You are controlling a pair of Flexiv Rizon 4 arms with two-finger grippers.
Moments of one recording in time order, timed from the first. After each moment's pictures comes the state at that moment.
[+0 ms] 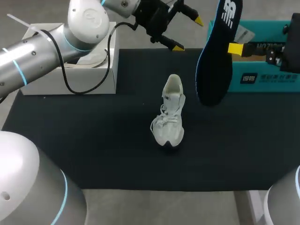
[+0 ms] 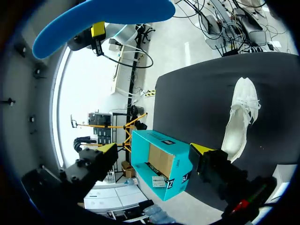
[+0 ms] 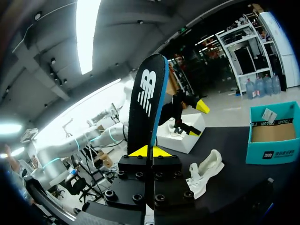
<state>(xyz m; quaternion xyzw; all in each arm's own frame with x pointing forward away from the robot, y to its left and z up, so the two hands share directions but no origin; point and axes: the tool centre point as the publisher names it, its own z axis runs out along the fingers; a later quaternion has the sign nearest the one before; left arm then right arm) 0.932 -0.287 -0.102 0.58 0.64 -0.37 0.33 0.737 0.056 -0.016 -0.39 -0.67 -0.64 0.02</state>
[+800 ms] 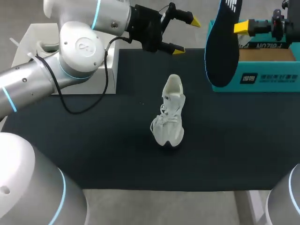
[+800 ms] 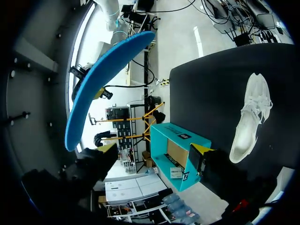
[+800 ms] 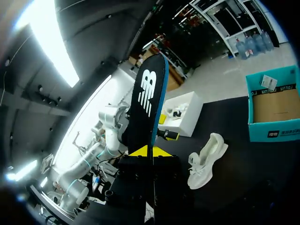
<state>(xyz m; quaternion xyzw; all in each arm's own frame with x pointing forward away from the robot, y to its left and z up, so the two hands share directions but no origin) 0.900 -0.277 -0.082 0.56 0.61 -0.36 0.43 0.810 0.032 -0.014 -0.47 -0.65 -0.58 0.15</state>
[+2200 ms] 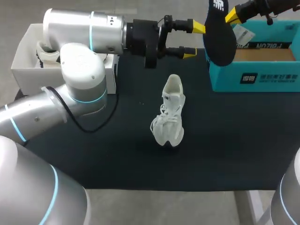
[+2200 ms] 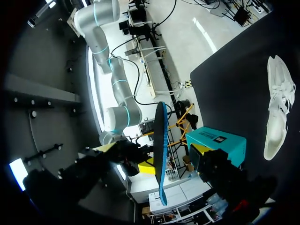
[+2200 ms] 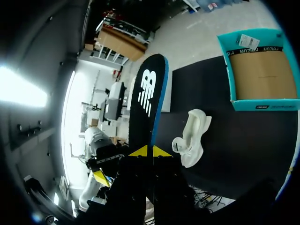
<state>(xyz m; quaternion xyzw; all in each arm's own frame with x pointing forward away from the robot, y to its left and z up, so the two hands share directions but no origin) 0.842 -0.294 -0.053 0.59 0.45 -0.40 0.54 0.905 0.028 -0.043 -0.61 -0.64 -0.38 0.27</state>
